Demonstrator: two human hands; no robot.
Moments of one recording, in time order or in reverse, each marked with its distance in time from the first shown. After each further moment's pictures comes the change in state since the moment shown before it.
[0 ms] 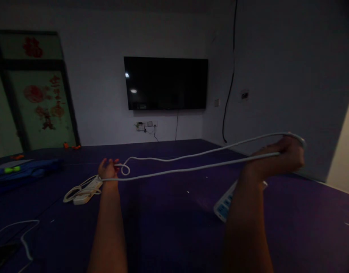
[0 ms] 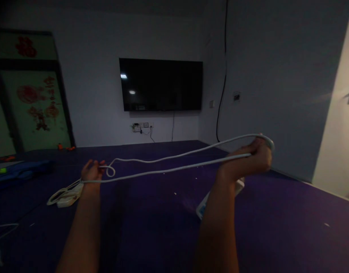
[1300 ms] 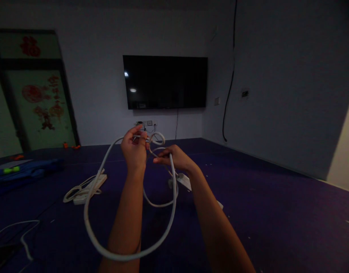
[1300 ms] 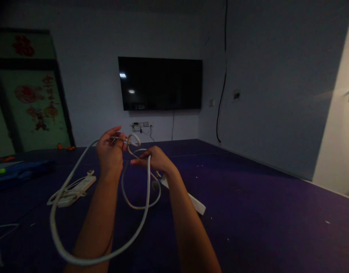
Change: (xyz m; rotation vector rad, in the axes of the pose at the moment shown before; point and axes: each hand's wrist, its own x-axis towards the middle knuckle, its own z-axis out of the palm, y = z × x) left_hand -0.109 0.093 0.084 -0.302 -0.284 0.535; right_hand -0.127 -0.082 0.060 0.584 -1.637 -0.242
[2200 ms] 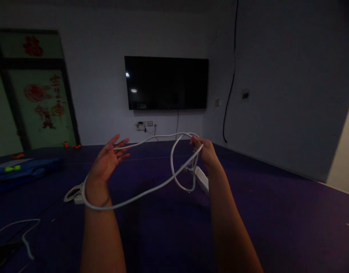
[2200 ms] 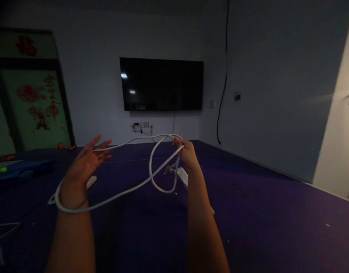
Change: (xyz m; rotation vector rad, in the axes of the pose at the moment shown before) left_hand 0.035 -0.011 -0.111 -0.185 -0.391 -0.456; right_hand -0.024 0.038 -0.055 0.231 0.630 0.210
